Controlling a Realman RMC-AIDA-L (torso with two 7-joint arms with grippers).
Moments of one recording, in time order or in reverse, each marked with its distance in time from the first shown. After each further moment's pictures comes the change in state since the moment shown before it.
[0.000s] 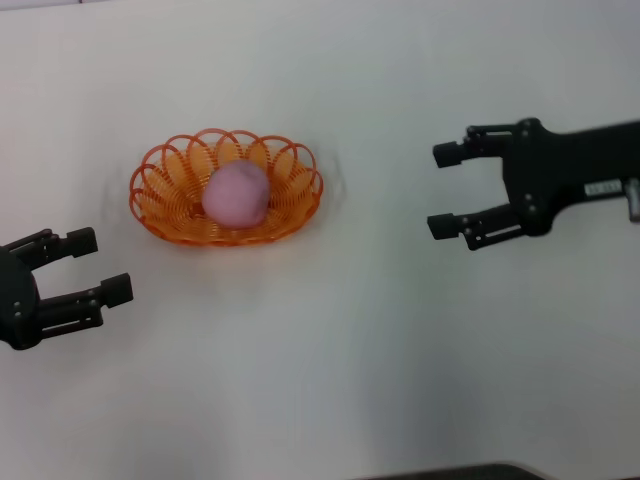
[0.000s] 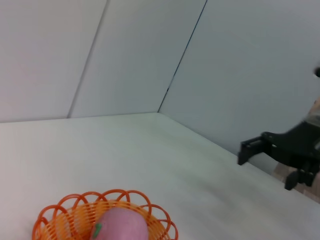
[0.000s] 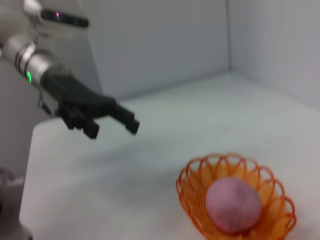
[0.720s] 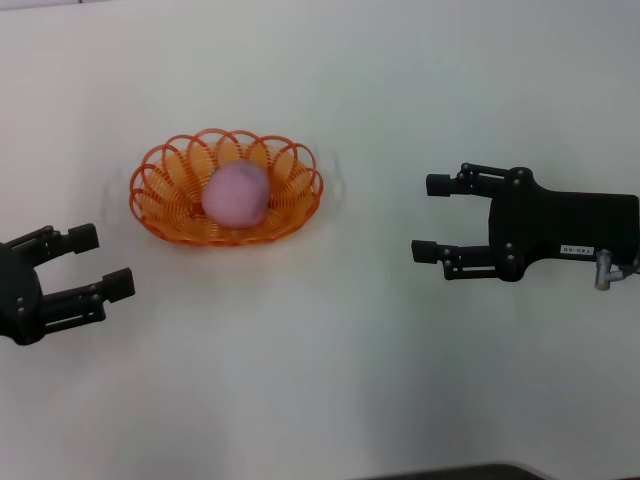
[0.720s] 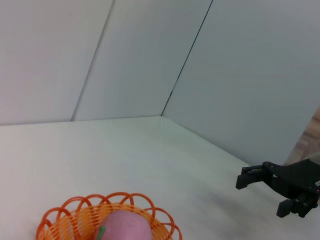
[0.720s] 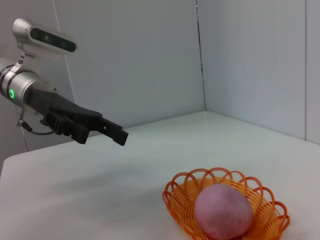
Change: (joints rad) left arm -0.003 -0.001 -0.003 -0.020 -0.006 -0.018 0.010; right arm -0.063 0.009 0.063 0.341 0.101 0.122 -0.366
